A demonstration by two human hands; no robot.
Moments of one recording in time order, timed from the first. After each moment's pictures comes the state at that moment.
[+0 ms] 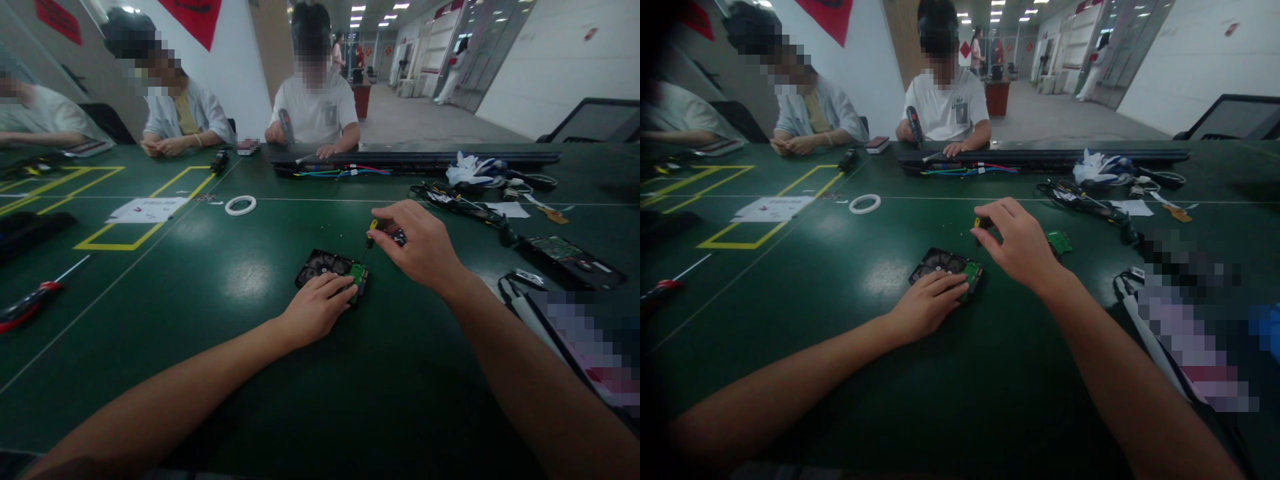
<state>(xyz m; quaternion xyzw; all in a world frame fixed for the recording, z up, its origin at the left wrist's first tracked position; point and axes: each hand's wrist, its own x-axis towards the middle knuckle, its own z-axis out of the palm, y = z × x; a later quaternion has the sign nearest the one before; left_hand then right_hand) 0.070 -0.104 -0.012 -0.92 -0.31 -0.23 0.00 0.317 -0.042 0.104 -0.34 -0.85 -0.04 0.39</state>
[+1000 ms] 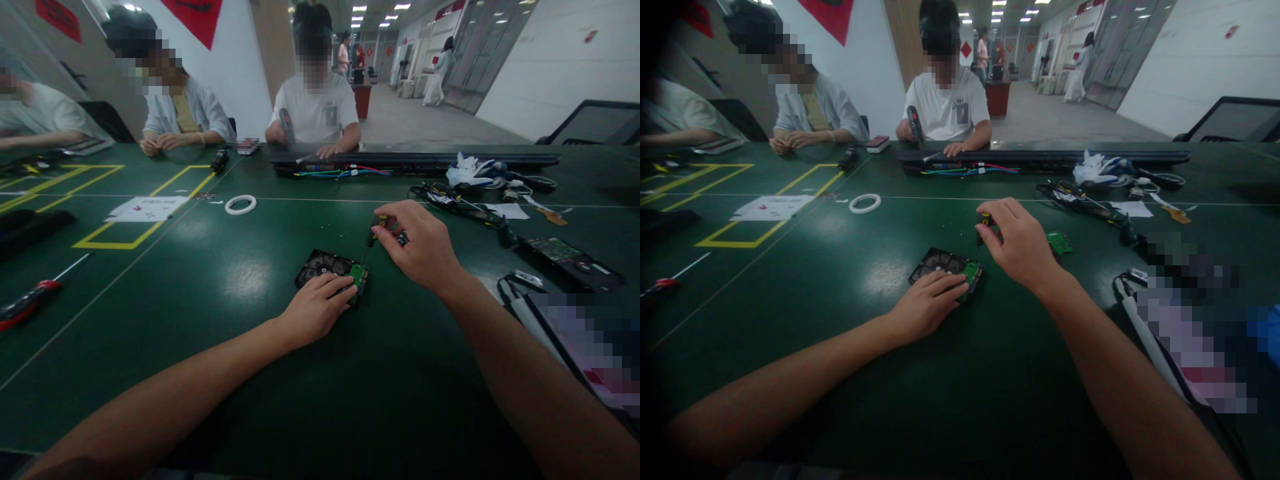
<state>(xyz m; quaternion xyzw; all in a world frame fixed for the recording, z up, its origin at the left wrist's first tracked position) 0.069 -0.103 -0.013 -0.92 -0.31 -0.24 0.00 0.317 -0.042 0.103 -0.35 -0.85 -0.06 0.39</state>
